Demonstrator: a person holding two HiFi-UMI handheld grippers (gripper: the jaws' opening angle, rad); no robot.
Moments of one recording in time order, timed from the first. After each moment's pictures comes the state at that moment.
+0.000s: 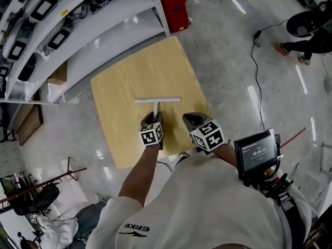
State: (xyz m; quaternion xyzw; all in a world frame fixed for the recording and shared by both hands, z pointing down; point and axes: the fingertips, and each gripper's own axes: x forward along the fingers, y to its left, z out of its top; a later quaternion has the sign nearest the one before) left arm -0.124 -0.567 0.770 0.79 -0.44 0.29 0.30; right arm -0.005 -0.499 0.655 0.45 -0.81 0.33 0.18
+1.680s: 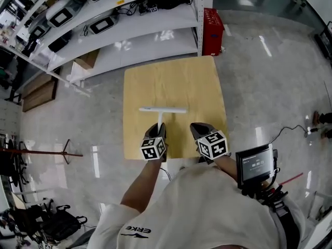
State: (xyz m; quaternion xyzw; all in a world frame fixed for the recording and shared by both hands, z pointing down) left arm -0.198 -0.517 0.679 0.78 -0.54 0.14 0.28; right arm -0.058 -0.487 0.624 0.40 -0.85 0.28 0.18
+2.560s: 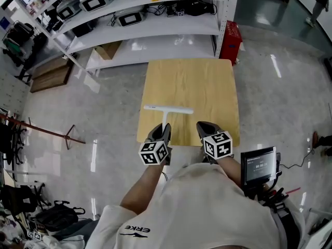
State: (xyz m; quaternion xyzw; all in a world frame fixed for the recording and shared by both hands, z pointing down) left arm -0.267 -0.407 0.584 0.79 -0.55 0.03 0.27; right arm -0.127 -0.410 0.572 0.40 -0.87 0.24 0.18
